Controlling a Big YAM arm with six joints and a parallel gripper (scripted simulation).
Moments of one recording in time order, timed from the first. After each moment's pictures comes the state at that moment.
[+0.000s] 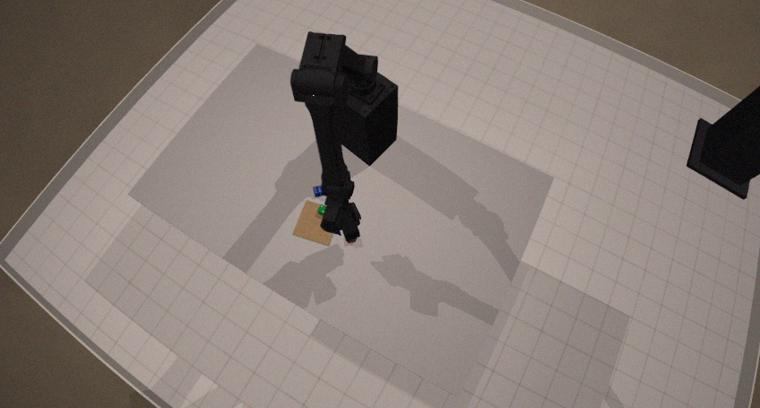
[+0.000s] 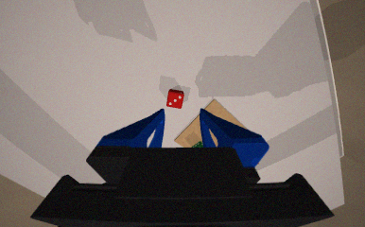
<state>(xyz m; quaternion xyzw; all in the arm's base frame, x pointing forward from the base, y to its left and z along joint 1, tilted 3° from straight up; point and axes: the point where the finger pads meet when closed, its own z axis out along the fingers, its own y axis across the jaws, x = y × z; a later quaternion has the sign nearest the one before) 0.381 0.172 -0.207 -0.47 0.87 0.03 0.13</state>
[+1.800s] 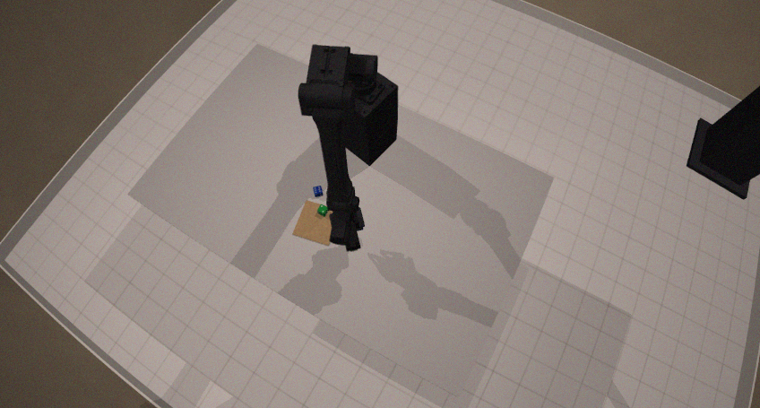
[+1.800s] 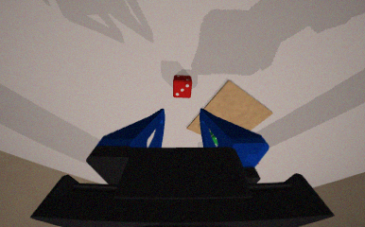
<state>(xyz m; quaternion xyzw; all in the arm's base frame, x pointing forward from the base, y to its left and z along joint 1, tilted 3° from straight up) 0.368 0.171 -0.228 -0.40 0.92 -0.01 0.02</state>
